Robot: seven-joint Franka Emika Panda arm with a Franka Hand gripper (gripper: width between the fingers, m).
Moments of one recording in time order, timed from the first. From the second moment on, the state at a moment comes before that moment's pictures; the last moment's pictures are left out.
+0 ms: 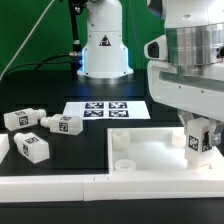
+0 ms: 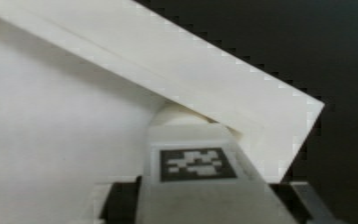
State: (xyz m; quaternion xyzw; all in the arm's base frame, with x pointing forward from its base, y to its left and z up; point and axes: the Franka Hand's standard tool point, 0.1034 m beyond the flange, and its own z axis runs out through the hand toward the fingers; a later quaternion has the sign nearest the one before) arm 0.639 0.112 0.068 -0.84 0.53 -0.01 0.07
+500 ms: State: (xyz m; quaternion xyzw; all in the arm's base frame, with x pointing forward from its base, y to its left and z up) arm 0.639 0.122 0.074 -0.96 0.28 -0.03 0.06
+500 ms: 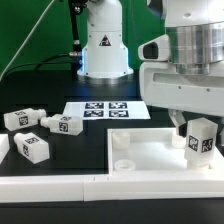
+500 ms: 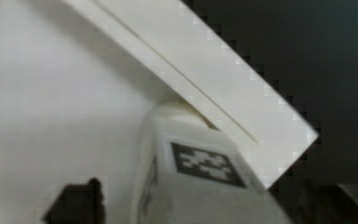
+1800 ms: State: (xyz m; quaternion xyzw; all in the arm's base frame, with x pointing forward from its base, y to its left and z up) arm 0.641 0.116 0.070 -1.00 -0.06 -0.05 0.02
